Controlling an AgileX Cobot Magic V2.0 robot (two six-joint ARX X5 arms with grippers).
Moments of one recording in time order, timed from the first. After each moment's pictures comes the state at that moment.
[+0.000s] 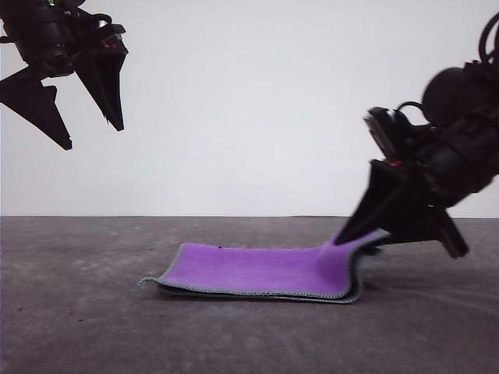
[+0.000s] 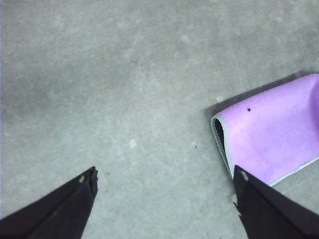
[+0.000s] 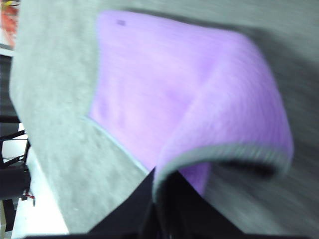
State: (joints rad) left_arx -0.19 1.66 1.54 -1.03 0.28 0.09; right_arx 0.28 1.64 0.80 -0.19 -0.86 0.26
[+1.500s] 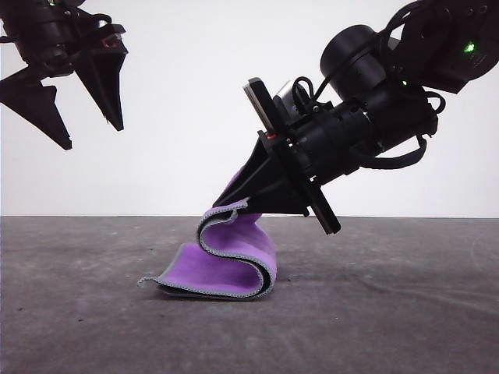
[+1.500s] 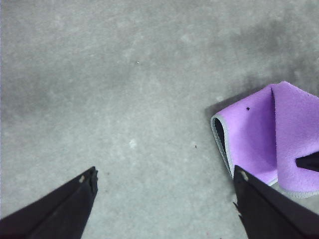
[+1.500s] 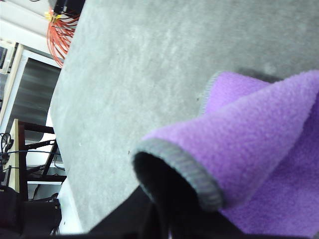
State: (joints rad) left_arx -0.19 1.66 1.54 -1.03 0.28 0.09; right_arx 0.54 1.74 0.89 0.19 -0.77 0.57
